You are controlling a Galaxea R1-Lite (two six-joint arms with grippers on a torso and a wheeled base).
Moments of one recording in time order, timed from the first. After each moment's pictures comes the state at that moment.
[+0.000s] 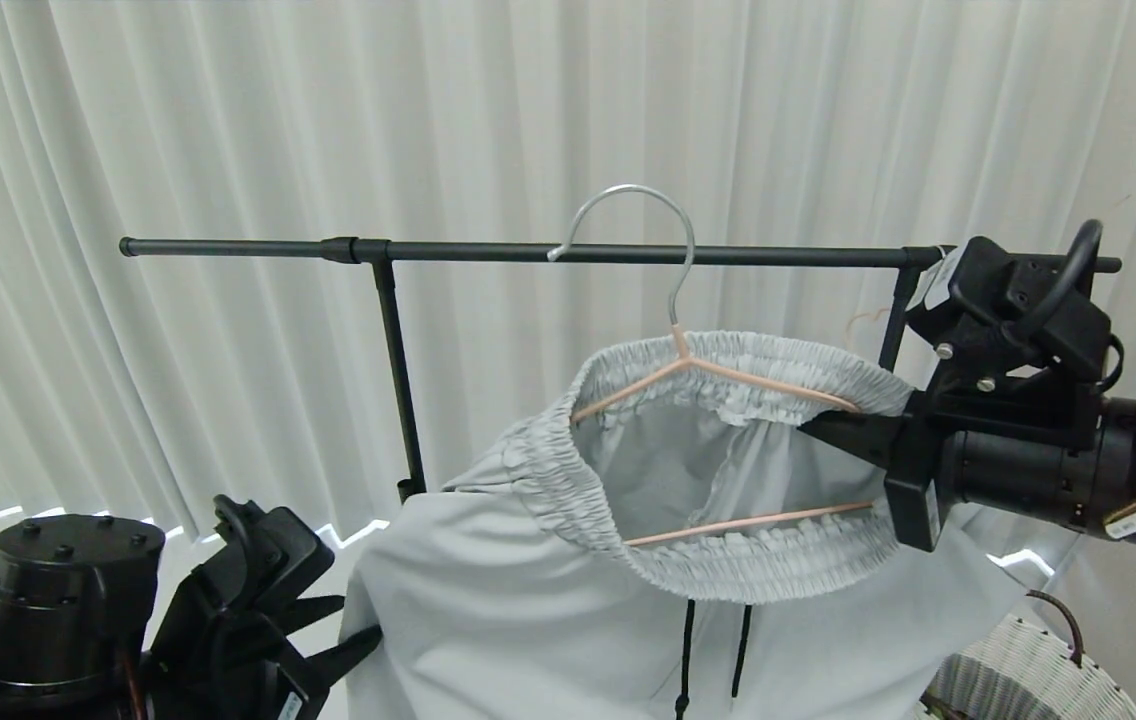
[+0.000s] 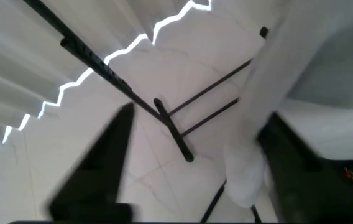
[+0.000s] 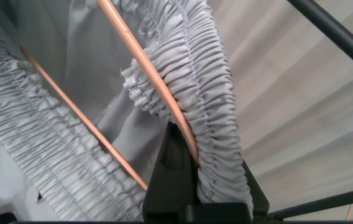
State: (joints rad) left arm -0.35 1.36 -0.27 -0.45 -0.09 0.33; right arm 0.76 1.39 -0.87 -0.27 0.08 -0.33
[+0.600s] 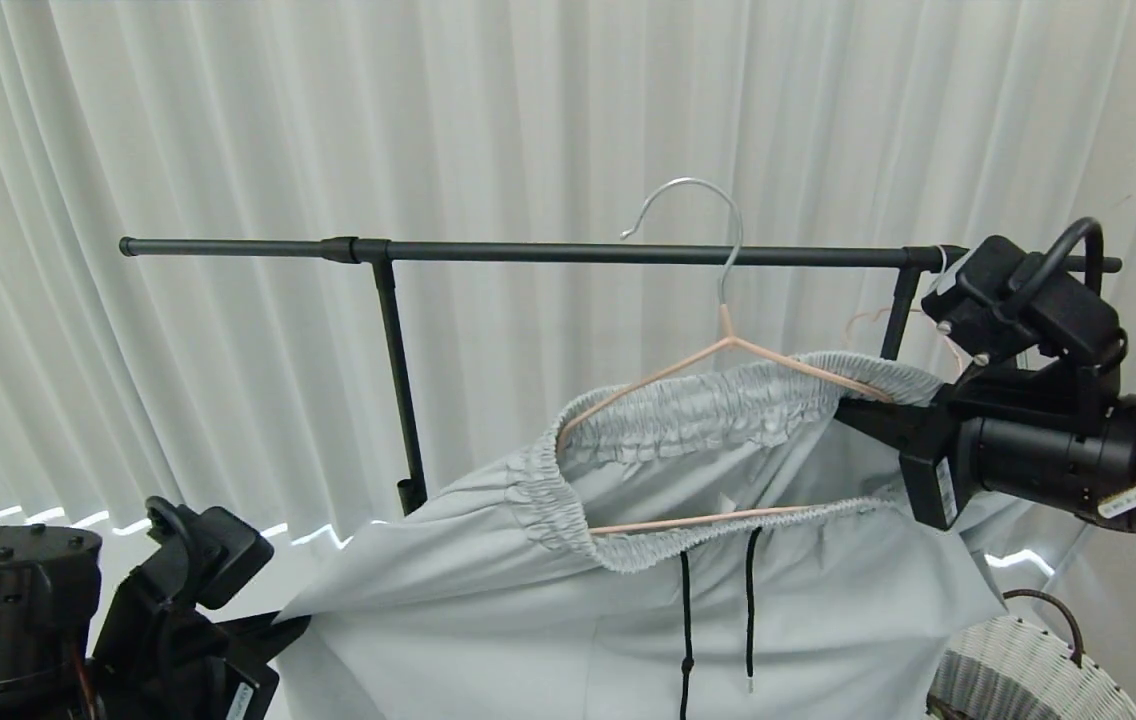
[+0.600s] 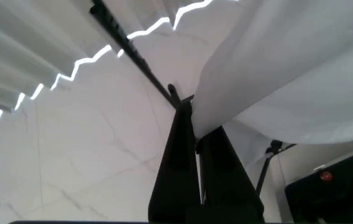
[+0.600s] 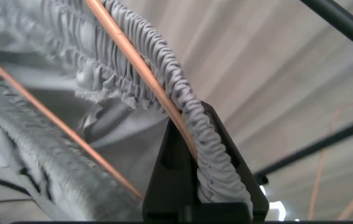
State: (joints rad) left arm -0.19 1.32 -0.22 -0.45 -0.09 0.34; right arm 0.70 1.38 -0.87 -0.24 -0.05 -0.27
